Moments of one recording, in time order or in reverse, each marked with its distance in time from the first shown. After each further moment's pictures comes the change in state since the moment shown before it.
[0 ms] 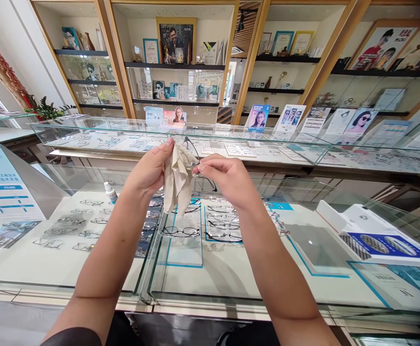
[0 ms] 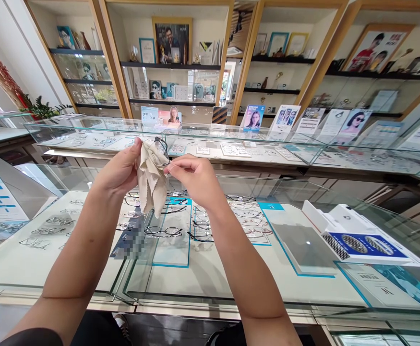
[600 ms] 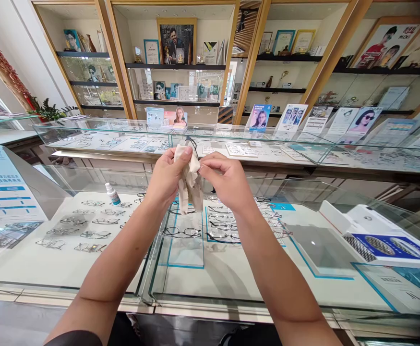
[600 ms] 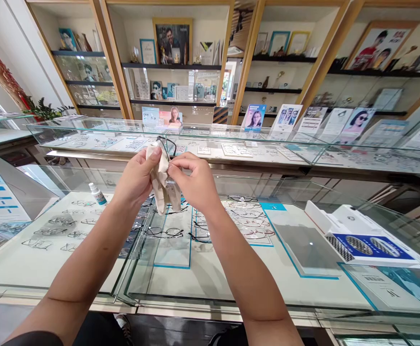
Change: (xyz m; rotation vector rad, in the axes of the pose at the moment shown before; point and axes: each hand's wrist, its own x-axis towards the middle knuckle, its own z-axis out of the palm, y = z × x) left_hand -0.015 -0.014 0.041 -0.232 0.125 -0.042; right_hand 0.004 0.009 0.010 -0.068 0.075 -0.149
